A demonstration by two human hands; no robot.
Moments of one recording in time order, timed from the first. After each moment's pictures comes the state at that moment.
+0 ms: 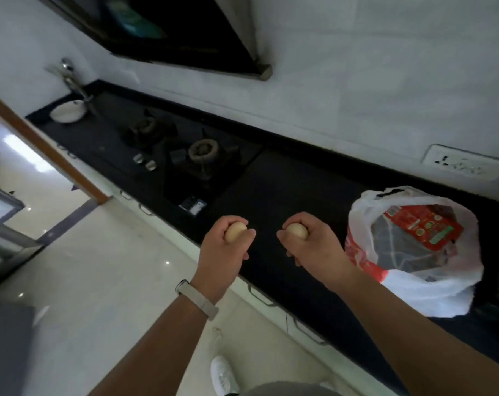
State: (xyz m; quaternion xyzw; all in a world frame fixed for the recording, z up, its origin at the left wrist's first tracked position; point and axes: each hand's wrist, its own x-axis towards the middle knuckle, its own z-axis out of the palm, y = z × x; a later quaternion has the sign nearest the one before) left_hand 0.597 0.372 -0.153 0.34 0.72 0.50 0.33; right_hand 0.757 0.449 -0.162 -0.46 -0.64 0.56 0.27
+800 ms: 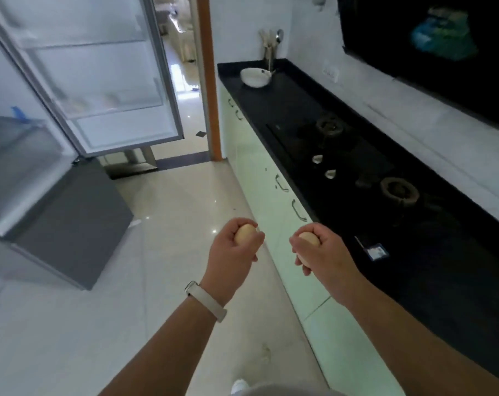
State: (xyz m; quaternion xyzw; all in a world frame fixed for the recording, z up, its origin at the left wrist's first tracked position) left_hand 0.220 0.159 -0.171 0.11 0.71 0.67 0.20; right_hand 0.315 0.306 -0.161 -0.31 -0.73 0.60 0.12
